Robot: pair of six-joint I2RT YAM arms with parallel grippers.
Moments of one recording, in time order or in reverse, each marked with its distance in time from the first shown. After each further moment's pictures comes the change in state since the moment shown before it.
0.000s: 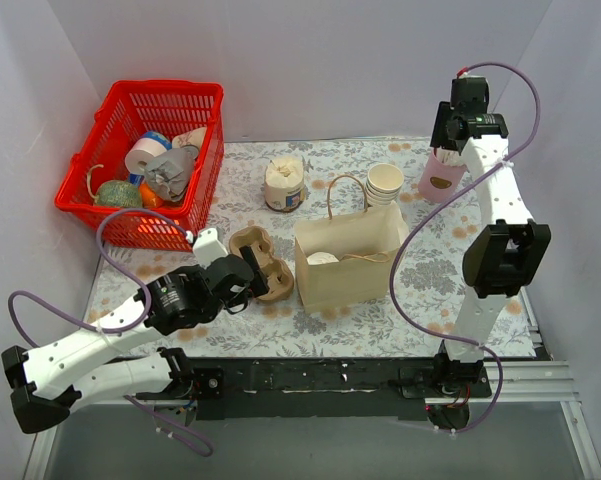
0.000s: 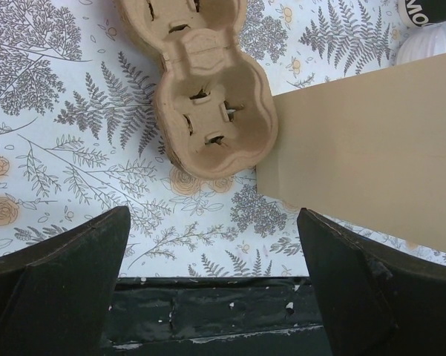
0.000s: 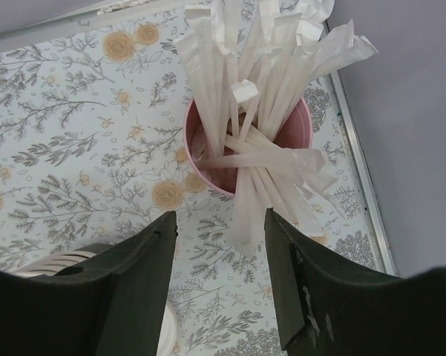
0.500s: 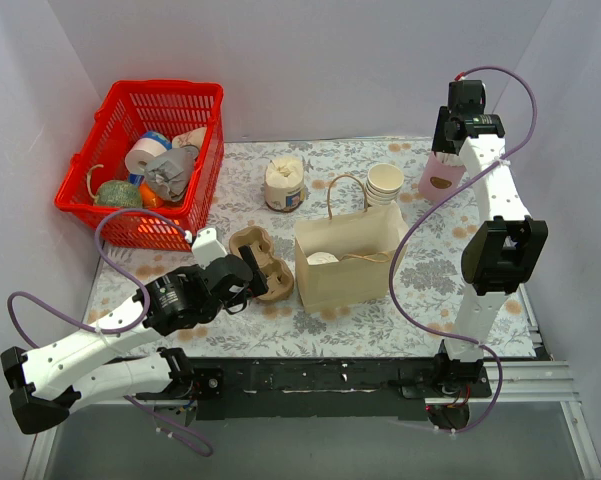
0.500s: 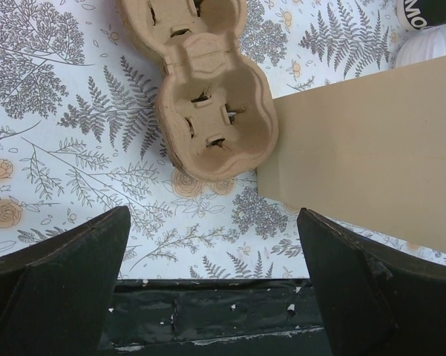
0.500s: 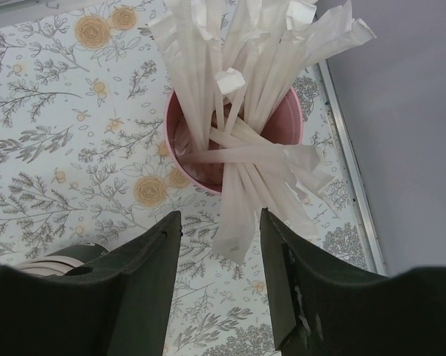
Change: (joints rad) left arm 0.000 -0.009 0.000 -0.003 -0.008 0.004; right arm 0.000 0.037 -0.001 -0.017 0.043 -0.014
